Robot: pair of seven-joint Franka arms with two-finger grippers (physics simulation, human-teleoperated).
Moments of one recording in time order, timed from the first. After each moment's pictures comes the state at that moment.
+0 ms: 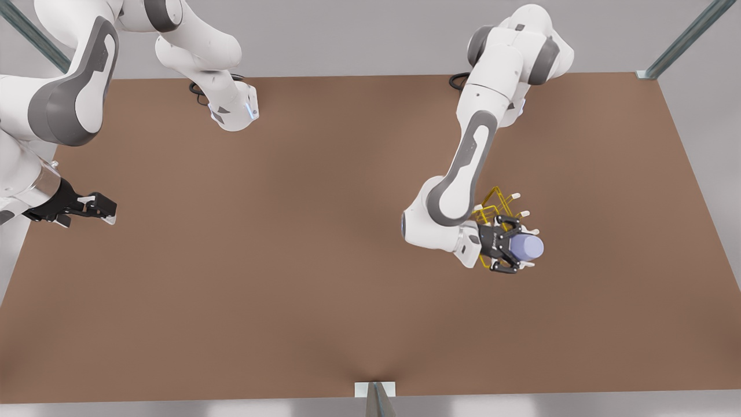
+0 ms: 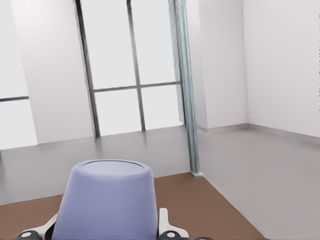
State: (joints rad) left arm -0.74 0.74 0.24 -1.37 1.15 1.37 -2.05; right arm -0.03 0.24 -0.06 -1.23 -0.04 1.51 -0.16
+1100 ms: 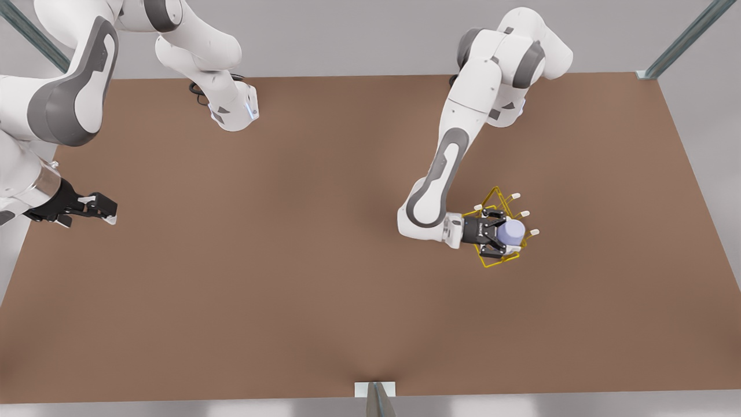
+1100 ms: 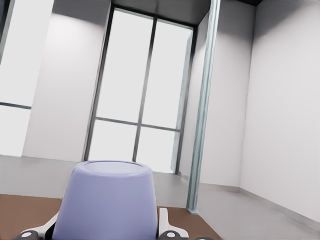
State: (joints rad) left arm -0.82 0.79 0.24 -1.60 1.19 1.29 -2.51; right arm -0.03 0.24 -0.06 -1.23 -0.04 1.51 -0.16
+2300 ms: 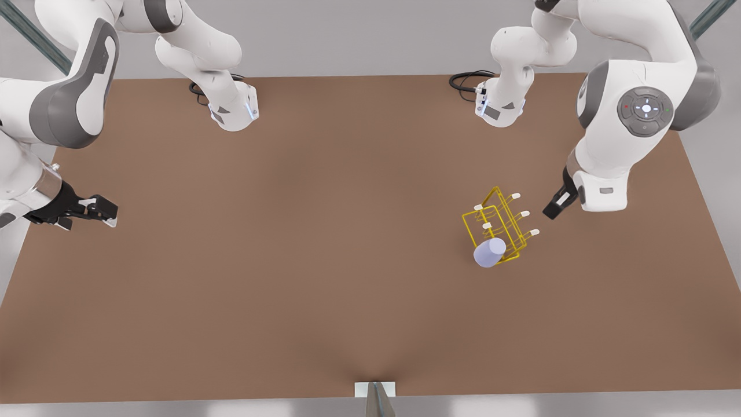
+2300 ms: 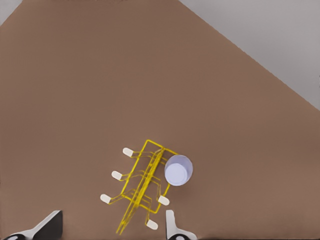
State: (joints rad) left arm -0.12 0.20 -0.13 -1.31 0.16 1.46 -0.92; right arm -0.03 0.24 -0.05 -1.23 -0.04 1.53 -0.16
